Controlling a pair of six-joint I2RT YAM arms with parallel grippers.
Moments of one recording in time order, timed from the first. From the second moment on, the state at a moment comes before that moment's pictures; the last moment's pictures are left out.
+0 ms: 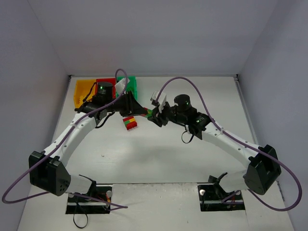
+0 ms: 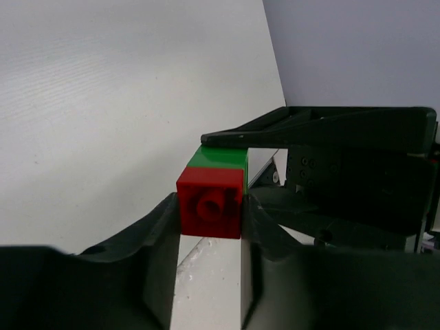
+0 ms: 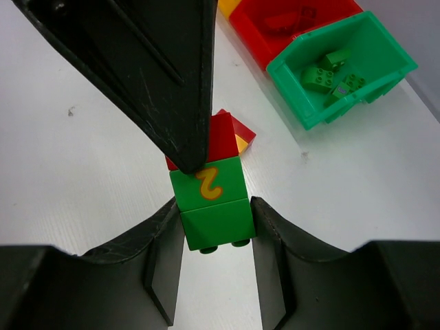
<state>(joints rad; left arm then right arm) -0.36 1.36 1.21 -0.42 0.71 -0.65 0.70 1.36 1.02 -0.01 -0.39 -0.25</state>
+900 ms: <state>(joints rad) -0.25 1.49 1.39 -0.60 0.63 -0.50 0.58 1.30 0.90 -0.03 -0.39 -0.28</state>
